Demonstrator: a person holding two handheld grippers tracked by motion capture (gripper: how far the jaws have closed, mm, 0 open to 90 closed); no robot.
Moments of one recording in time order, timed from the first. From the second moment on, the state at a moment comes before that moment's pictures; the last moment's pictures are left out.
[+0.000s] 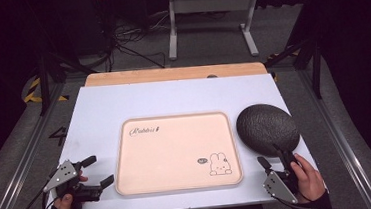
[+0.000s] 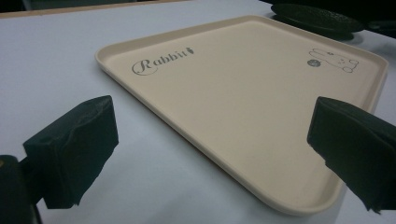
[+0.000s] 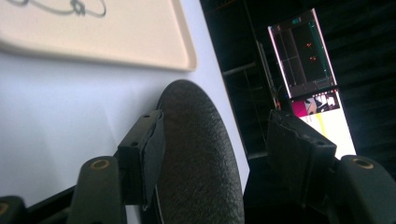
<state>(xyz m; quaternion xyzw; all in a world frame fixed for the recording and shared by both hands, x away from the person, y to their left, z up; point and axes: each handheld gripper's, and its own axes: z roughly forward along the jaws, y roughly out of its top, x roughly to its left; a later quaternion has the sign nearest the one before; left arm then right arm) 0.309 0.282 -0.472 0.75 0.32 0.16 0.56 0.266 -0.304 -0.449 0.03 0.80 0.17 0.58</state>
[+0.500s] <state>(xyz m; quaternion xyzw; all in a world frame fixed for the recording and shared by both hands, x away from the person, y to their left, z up) 0.309 0.282 -0.472 0.75 0.32 0.16 0.56 0.268 -0.298 -0.457 0.00 0.81 0.11 0.58</state>
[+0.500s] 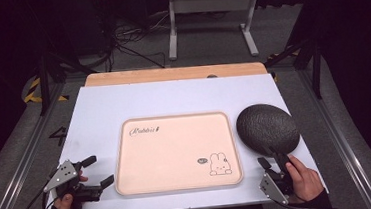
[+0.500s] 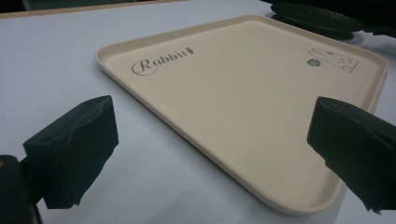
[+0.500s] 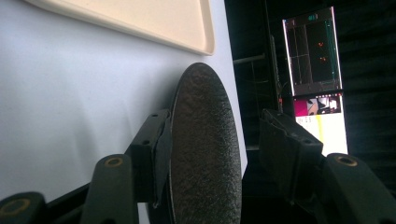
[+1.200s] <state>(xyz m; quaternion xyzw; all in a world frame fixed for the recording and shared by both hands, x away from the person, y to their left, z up) 0.309 0.282 -0.472 0.75 0.32 0.16 0.56 0.282 -0.286 -0.480 -0.02 0.82 -0.01 0.57</state>
